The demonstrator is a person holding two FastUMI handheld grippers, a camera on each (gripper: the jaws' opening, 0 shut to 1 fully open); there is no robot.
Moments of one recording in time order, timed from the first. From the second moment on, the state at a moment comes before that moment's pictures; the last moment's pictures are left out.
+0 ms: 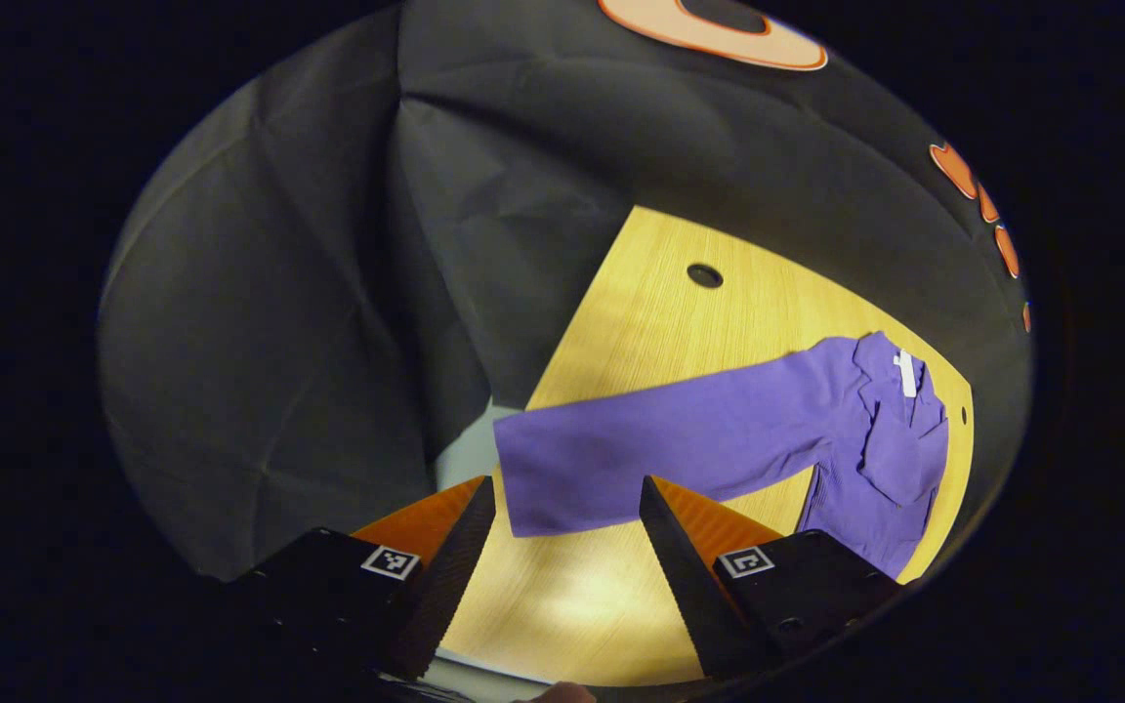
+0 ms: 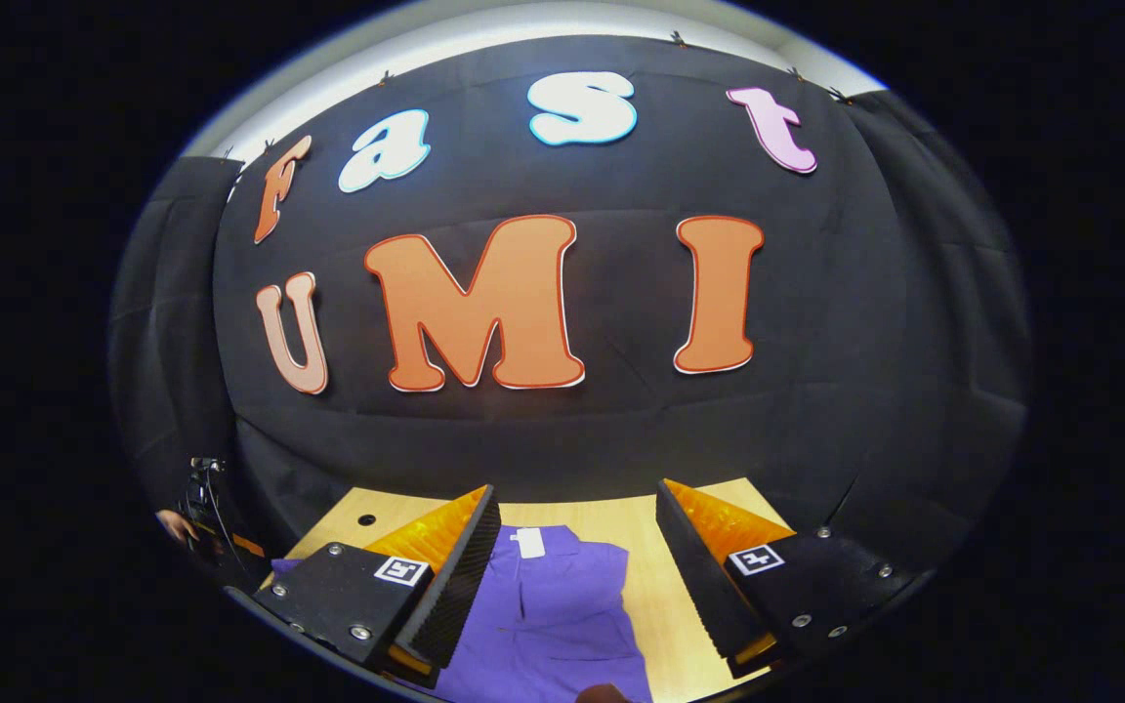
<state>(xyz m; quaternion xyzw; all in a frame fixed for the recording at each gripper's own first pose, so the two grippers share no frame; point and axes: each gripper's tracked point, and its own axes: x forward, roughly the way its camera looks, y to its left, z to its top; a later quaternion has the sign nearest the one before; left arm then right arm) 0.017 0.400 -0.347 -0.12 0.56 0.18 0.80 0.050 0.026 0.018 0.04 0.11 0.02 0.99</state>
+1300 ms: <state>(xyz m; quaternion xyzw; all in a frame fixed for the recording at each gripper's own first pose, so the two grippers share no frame) 0.034 0.381 -0.478 -0.17 0.70 0.20 0.67 0.009 -0.014 -0.027 -0.03 0.18 -0.01 0.98</state>
